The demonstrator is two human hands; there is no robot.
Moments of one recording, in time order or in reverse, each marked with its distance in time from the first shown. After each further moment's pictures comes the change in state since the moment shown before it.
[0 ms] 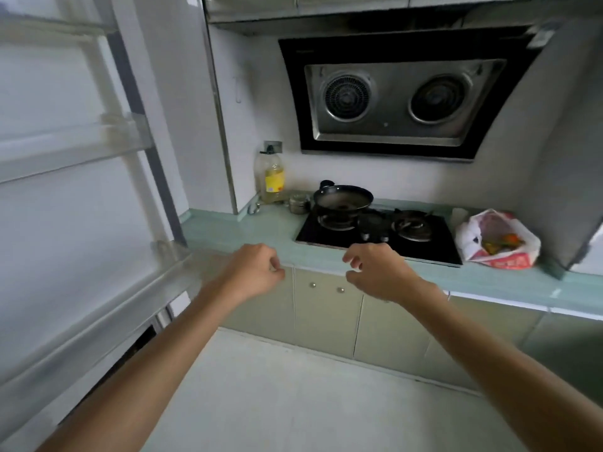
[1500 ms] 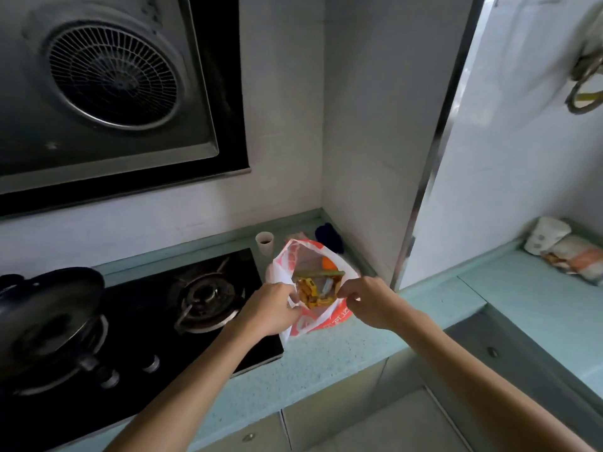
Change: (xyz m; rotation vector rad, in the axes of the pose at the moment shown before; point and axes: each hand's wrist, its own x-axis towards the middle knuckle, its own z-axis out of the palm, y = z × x) left_hand 0.525 0.545 0.380 -0.106 -0.553 0.585; right_hand 0.235 0.682 -0.139 0.062 0.047 0.565
